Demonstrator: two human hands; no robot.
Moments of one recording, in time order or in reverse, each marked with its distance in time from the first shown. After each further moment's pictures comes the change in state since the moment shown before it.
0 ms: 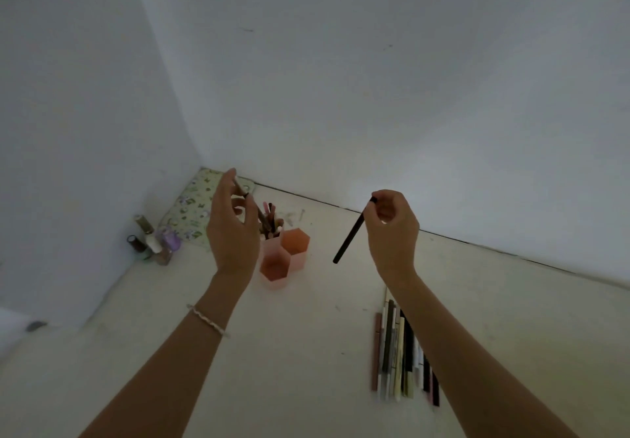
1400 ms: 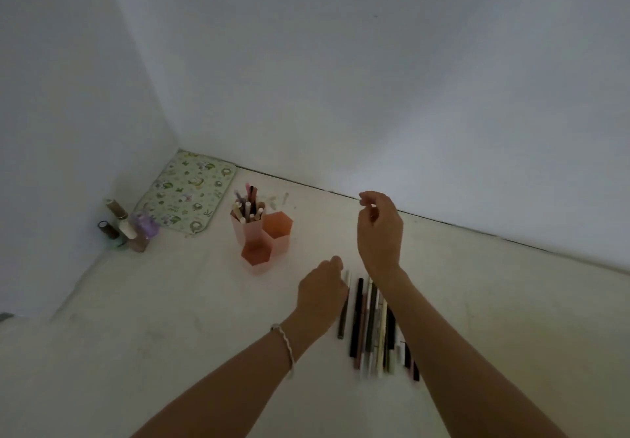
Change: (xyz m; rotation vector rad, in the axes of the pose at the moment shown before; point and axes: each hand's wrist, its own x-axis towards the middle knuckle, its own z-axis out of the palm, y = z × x) left_hand -0.152 0.023 0.082 0.388 -0.905 0.030; right_hand -0.007 0.049 -0.008 -0.264 -0.030 -0.092
